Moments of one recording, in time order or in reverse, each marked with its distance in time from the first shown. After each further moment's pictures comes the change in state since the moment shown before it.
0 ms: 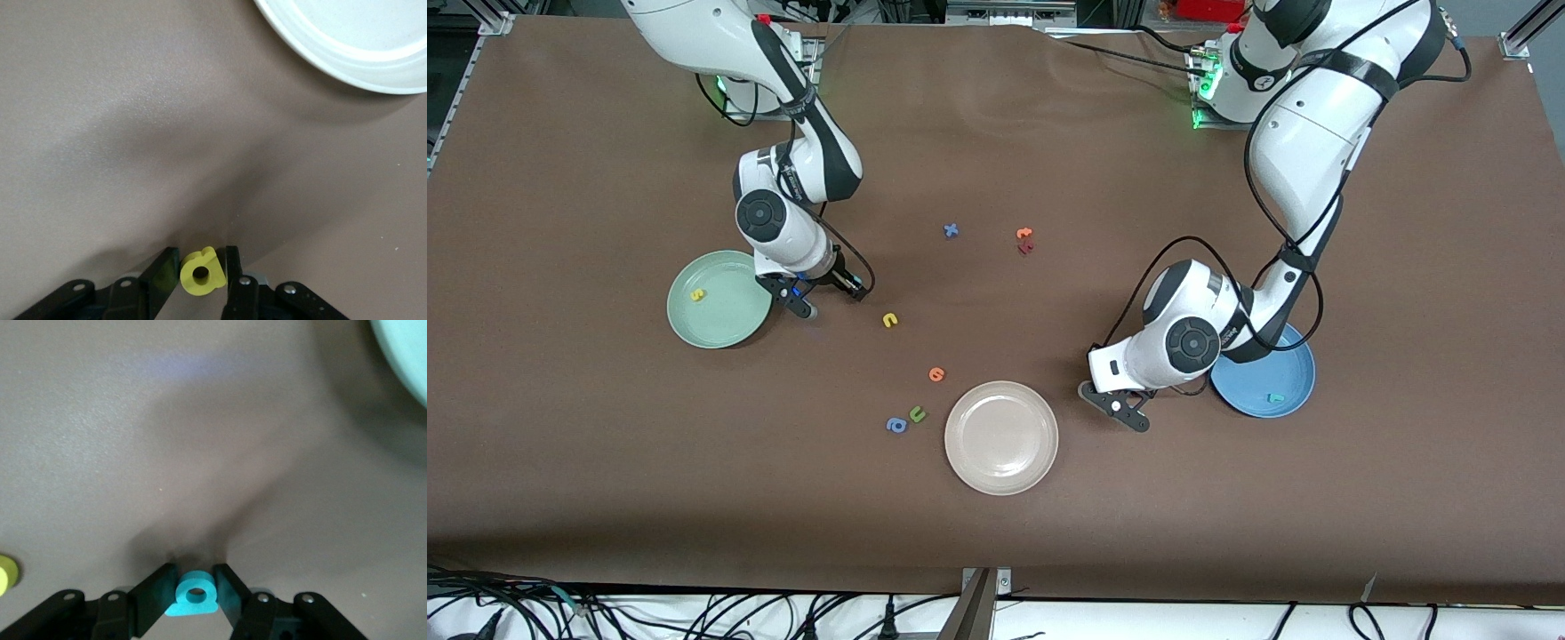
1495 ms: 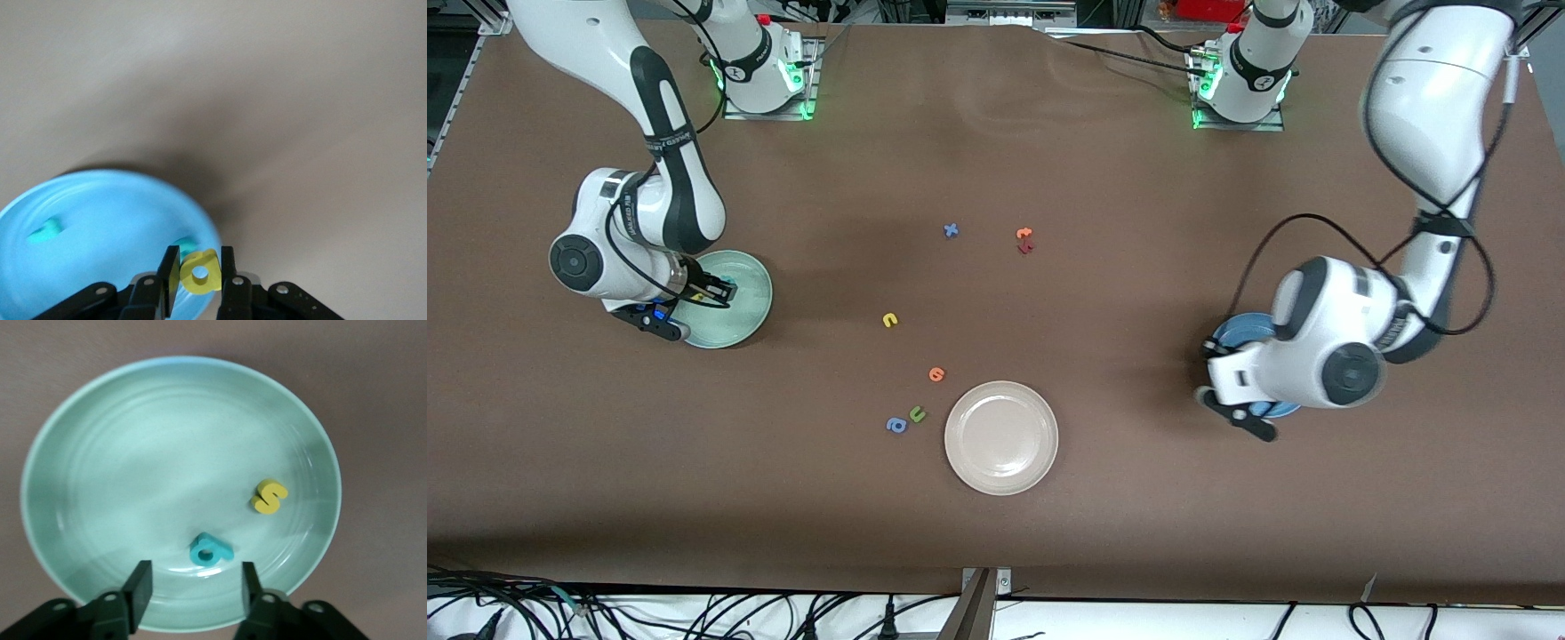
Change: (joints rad) left arm 0.273 -0.168 0.014 -0.005 0.001 -0.400 0.204; right arm -0.017 -0.026 -0.416 0.112 0.001 -0.376 -0.648
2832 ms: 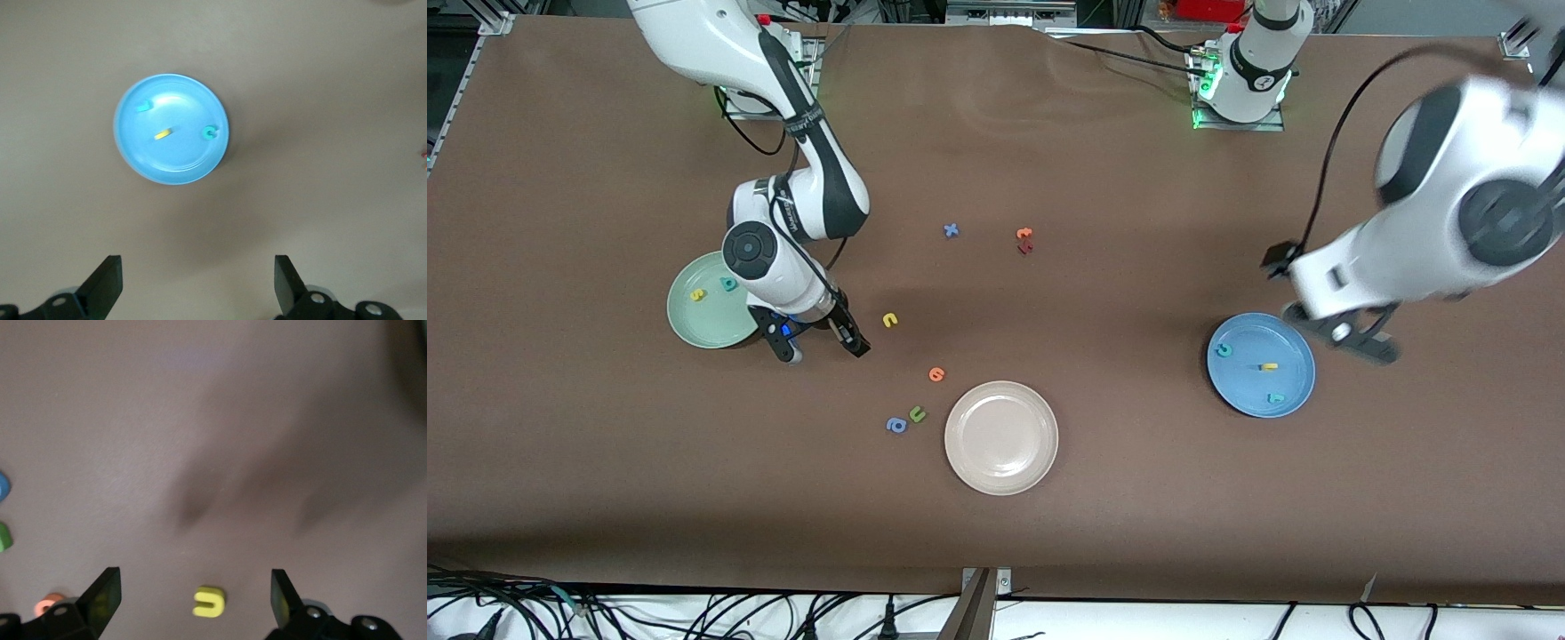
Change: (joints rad) left arm 0.011 -0.428 -0.068 0.061 0.044 -0.406 -0.164; right arm 0.155 0.145 0.257 0.212 0.152 0.299 0.852
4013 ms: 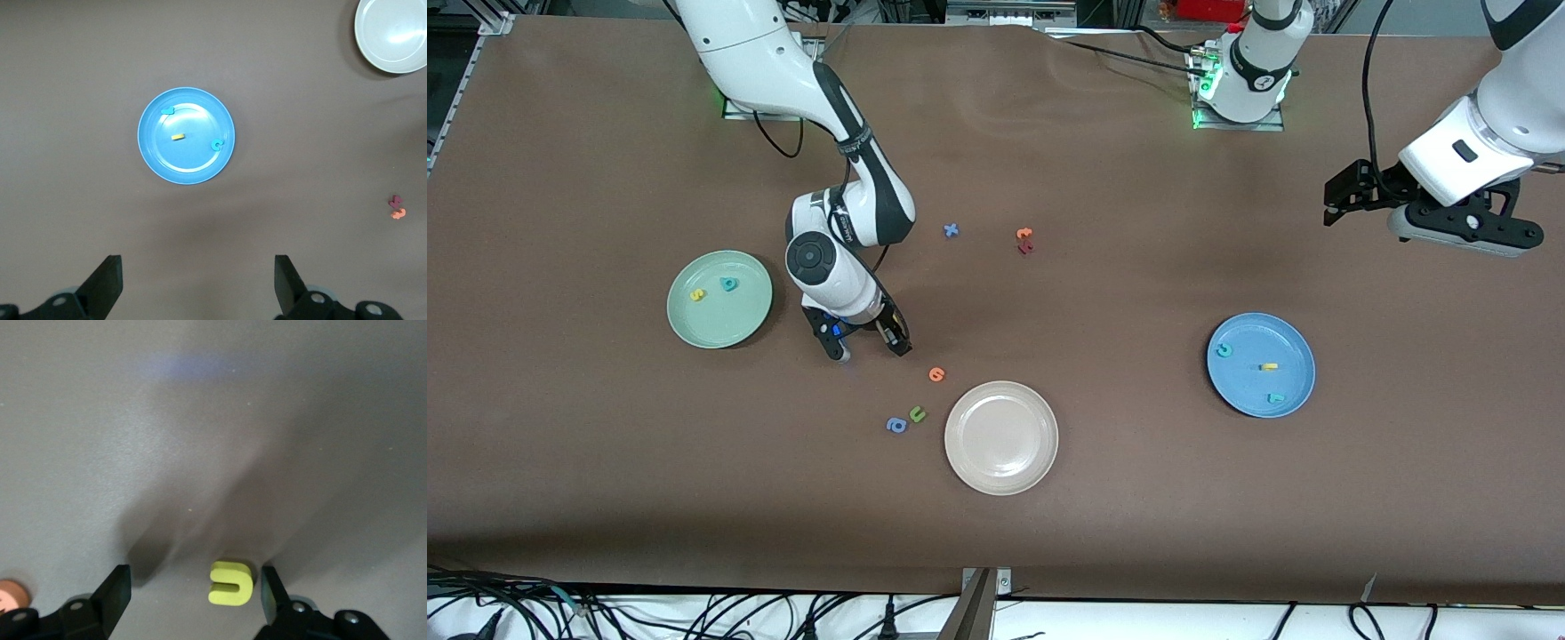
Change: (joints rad) left arm -0.215 -0.325 0.365 -0.321 -0.171 0.198 -0.056; right arm 0.060 0.126 0.030 0.051 0.039 0.056 0.067
